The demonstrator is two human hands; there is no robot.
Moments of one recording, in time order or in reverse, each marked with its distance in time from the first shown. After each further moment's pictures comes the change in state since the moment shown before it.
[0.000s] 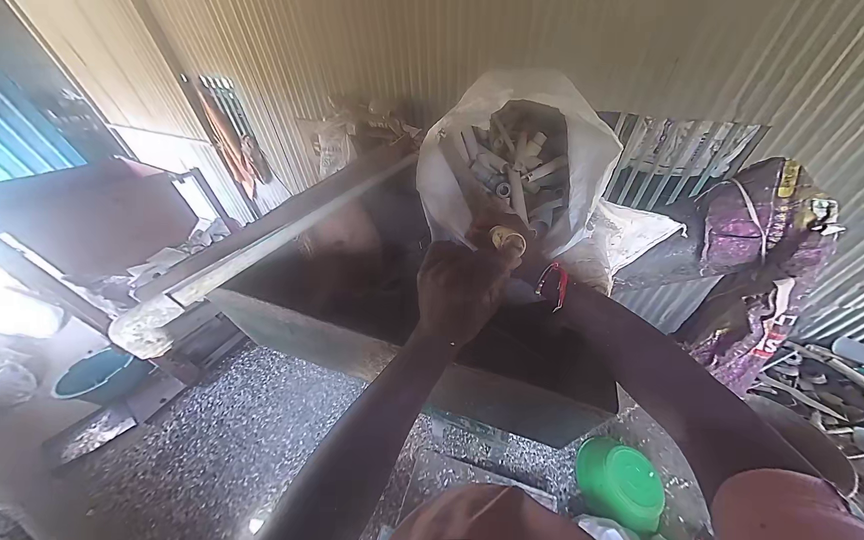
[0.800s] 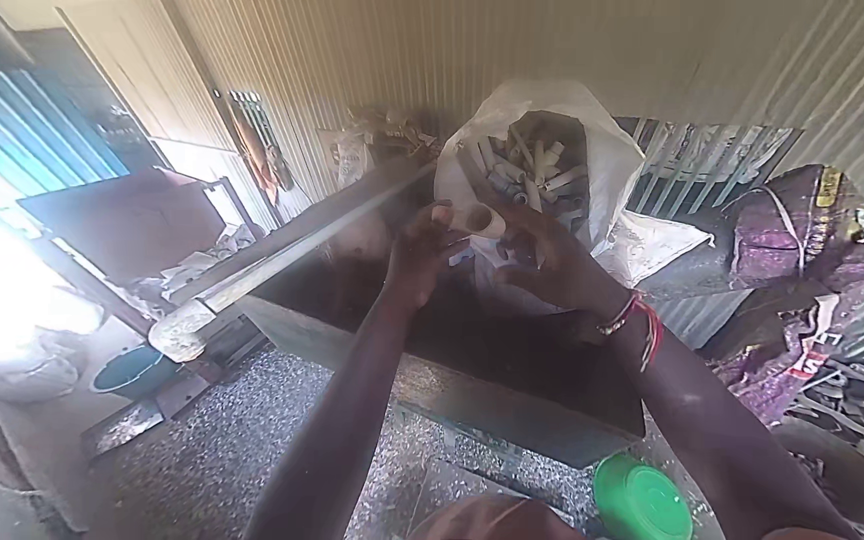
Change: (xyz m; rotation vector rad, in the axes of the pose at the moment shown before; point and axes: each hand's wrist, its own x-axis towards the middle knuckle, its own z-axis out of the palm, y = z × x) left_hand 0.013 -0.078 -0.015 -1.228 -0.203 -1.108; right_hand 0.020 -0.134 -0.053 -0.042 -0.186 0.057
